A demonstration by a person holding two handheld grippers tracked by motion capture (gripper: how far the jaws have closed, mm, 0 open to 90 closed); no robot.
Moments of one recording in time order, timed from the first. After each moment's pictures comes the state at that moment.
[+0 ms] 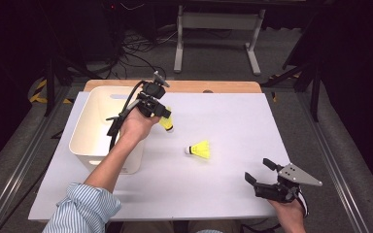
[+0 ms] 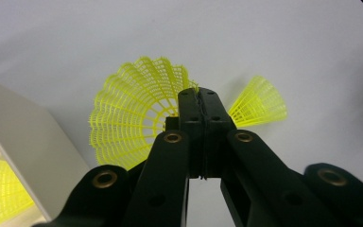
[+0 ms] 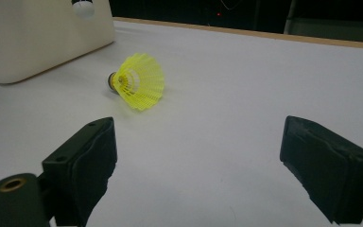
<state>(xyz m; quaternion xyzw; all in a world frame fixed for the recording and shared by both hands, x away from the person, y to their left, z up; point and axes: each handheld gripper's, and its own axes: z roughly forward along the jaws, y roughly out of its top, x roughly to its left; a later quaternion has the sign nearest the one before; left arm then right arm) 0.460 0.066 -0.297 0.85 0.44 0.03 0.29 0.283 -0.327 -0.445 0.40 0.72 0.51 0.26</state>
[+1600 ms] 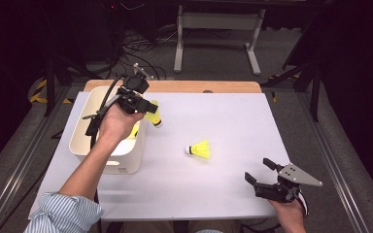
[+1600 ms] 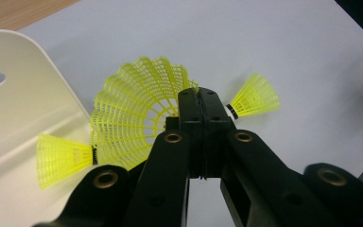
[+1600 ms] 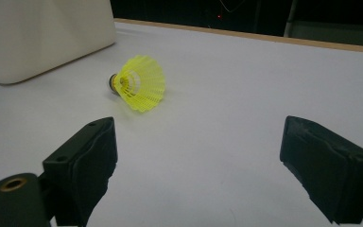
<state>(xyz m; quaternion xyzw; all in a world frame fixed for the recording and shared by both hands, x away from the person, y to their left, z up) 0.435 0.103 -0.260 0.84 0.45 0.05 0.30 0.283 -0.326 -0.444 0.39 0.72 0.51 0.26</state>
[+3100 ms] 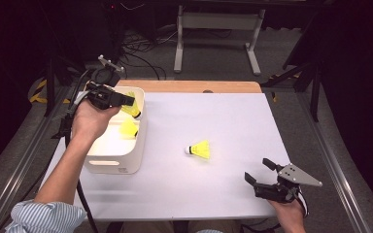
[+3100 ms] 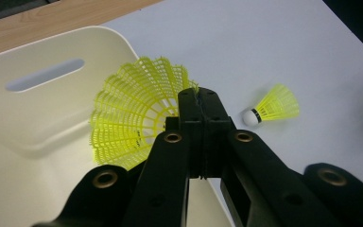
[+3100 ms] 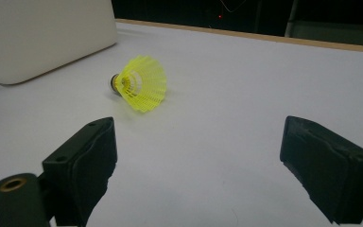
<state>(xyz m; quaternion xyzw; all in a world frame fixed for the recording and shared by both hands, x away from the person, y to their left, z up) 0.423 0.158 -0.239 0.81 0.48 0.09 0.33 0.282 -0.326 -0.444 0.39 0.72 0.51 0.26</state>
